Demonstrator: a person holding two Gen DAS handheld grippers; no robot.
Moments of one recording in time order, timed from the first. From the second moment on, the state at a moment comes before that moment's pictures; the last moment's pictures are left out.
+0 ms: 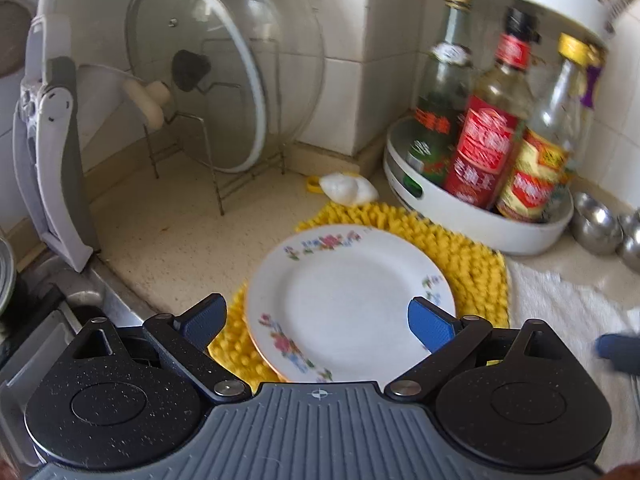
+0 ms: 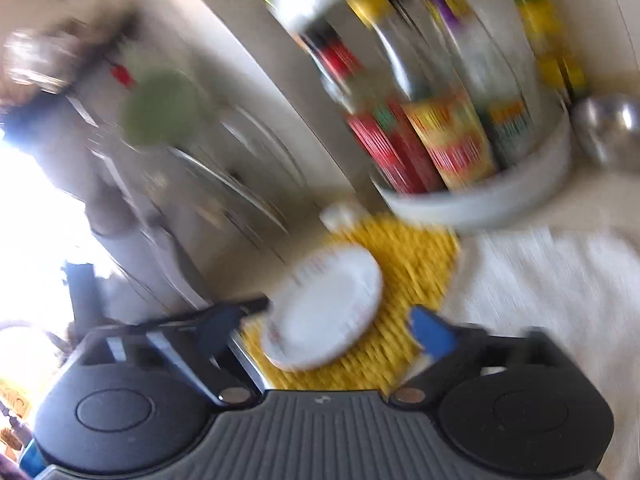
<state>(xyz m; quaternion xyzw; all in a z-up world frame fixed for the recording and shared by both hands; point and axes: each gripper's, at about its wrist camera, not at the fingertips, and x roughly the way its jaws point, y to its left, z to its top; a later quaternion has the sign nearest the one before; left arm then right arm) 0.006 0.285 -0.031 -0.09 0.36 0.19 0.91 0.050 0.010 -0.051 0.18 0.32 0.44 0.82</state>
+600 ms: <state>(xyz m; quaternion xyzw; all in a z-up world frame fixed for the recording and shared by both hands) 0.015 0.338 -0.039 -0.12 0.36 0.21 0.90 0.124 0.088 -0.066 0.09 0.40 0.40 0.82</state>
